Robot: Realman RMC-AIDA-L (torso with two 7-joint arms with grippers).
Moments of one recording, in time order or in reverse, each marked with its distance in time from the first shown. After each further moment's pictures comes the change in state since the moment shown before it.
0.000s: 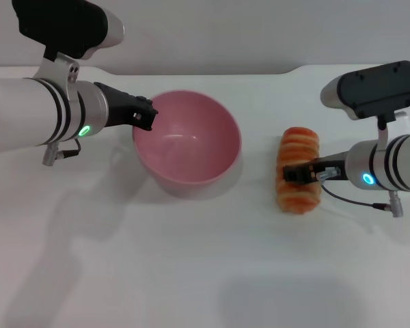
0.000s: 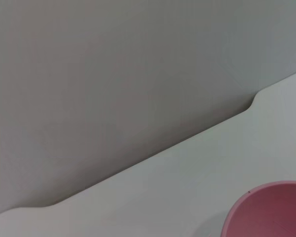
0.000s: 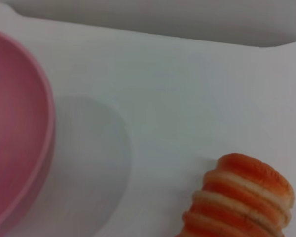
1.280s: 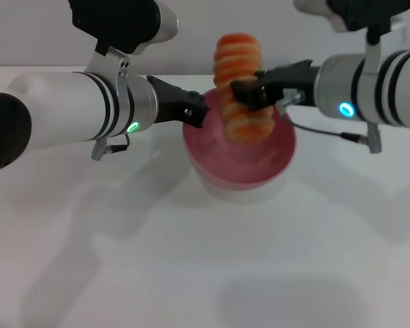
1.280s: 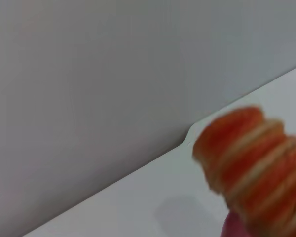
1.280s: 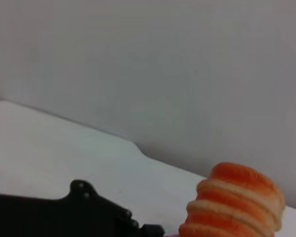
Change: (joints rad) left arm -0.069 -0.006 0.087 -0.021 -0.079 0.059 -0.010; right arm -0.020 0.003 -0.024 -0.471 -0.010 0.119 0.003
